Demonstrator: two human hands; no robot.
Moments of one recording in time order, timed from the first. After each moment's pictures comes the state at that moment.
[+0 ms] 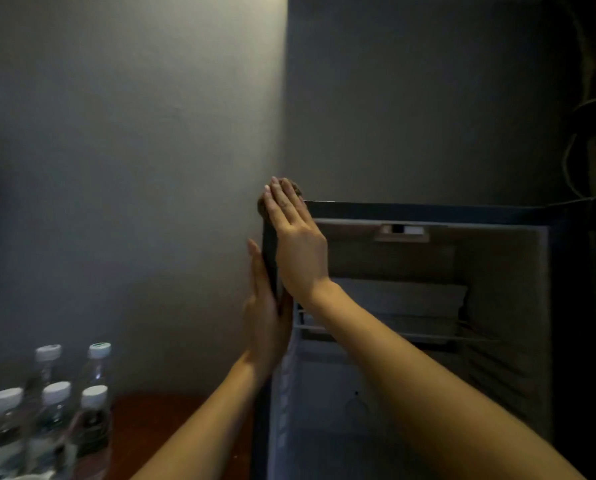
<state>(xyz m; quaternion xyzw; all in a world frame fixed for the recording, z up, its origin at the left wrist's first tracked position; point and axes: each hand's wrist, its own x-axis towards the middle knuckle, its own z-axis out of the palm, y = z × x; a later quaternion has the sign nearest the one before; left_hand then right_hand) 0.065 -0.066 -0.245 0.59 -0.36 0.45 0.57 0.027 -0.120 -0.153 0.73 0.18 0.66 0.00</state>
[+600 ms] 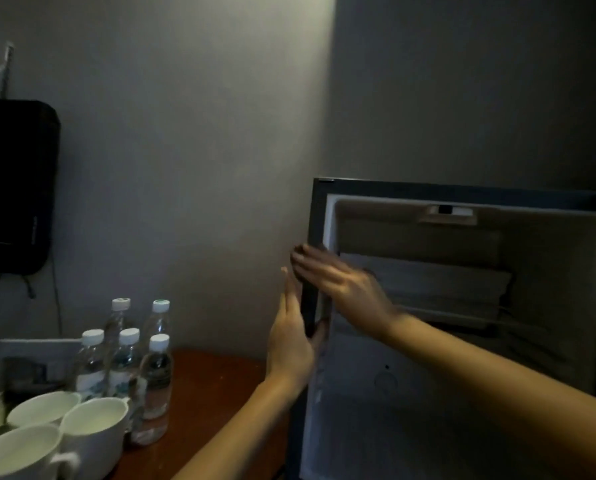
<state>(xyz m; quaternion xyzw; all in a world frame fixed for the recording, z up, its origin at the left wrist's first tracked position) 0.035 -0.037 -0.313 0.73 -0.28 0.35 0.52 0.022 -0.166 -0.232 0.78 0.35 0.50 0.15</state>
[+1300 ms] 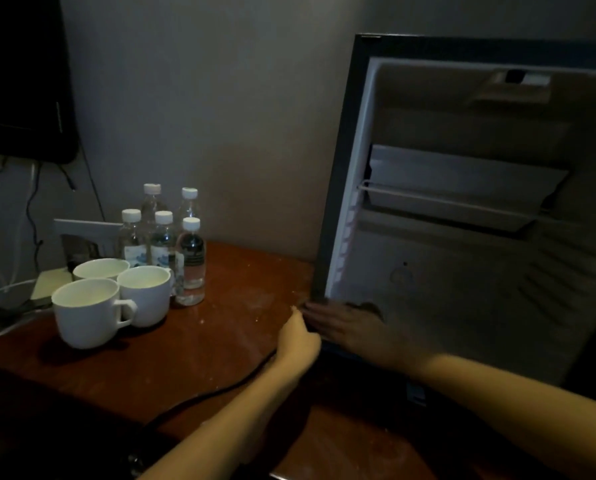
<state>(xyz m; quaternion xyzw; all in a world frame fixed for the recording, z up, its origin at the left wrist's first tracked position) 0.002 -0.017 -0.465 0.84 -0.09 0.00 0.54 0.001 -0.183 -0.446 0.84 0.42 0.29 0.16</state>
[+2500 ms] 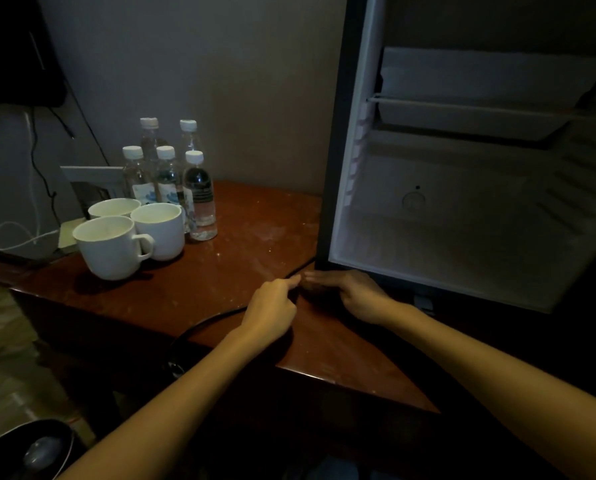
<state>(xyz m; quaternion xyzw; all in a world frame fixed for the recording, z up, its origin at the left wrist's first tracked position) -0.037 0.049 -0.500 0.93 -0.16 0.02 0.34 -0.037 -0.143 -0.493 0.95 0.24 0.09 -0.18</state>
